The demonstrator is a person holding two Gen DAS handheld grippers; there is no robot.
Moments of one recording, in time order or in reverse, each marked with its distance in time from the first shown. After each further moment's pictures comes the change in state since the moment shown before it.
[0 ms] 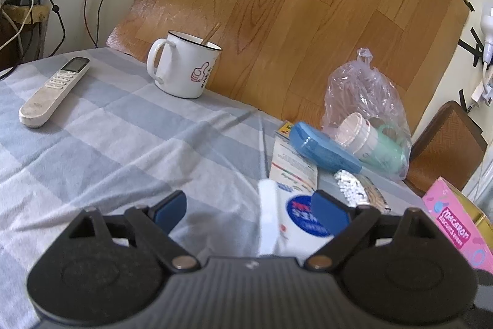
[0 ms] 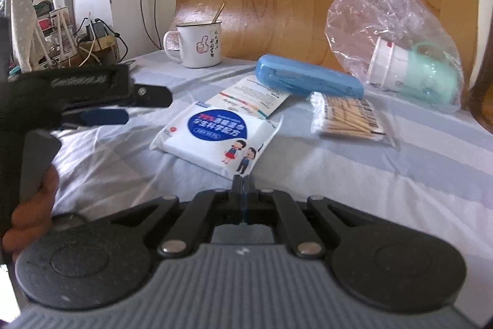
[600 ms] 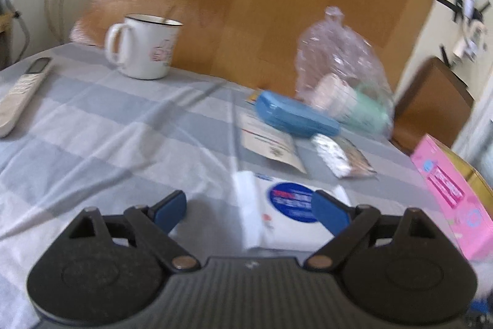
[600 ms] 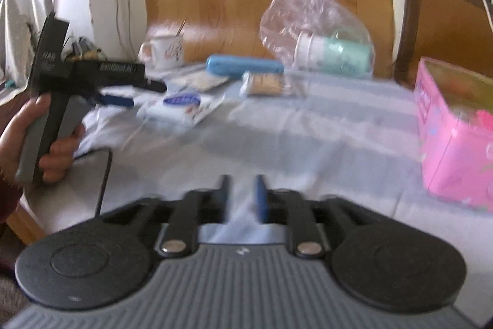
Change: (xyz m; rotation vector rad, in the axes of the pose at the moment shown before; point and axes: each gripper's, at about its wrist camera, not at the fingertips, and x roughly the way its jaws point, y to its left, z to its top) left arm 0.013 -0.027 -0.003 0.129 0.123 -0.057; right arm -0.107 -0.029 -0.057 0.085 -0.068 -0.117
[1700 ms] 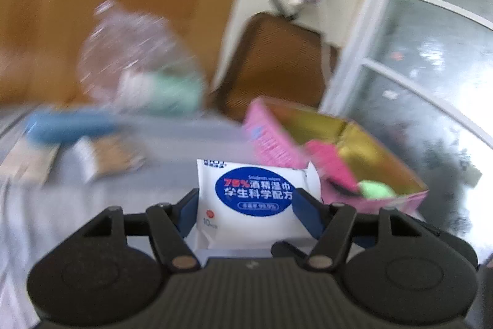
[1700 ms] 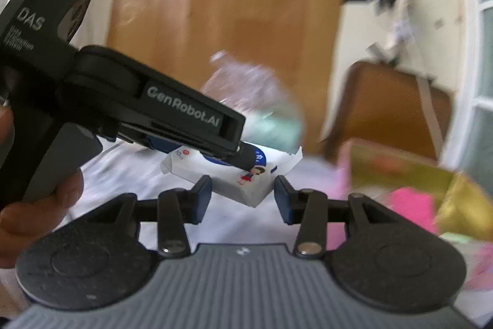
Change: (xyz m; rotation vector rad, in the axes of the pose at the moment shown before) left arm -0.016 -0.215 -0.012 0.270 0.039 -0.391; right arm -0.040 -0.012 0.012 -0.132 -0.261 -0.287
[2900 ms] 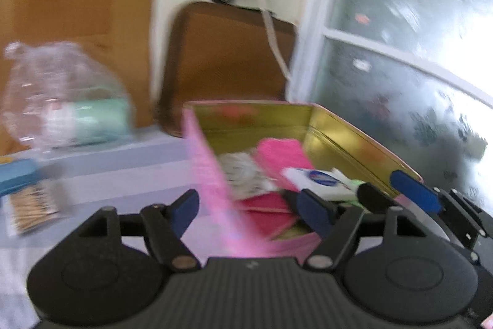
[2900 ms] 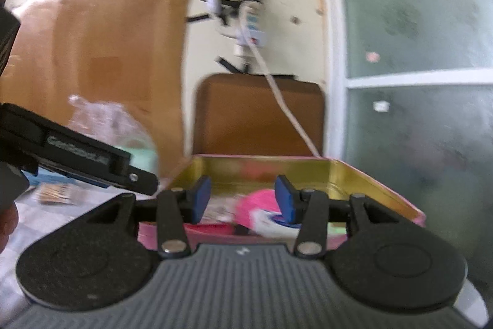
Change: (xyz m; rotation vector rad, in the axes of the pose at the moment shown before) left arm 0.068 -0.059 0.008 0.140 0.021 0.005; right arm -0.018 -0.107 -0.026 0.177 -0.105 -0.344
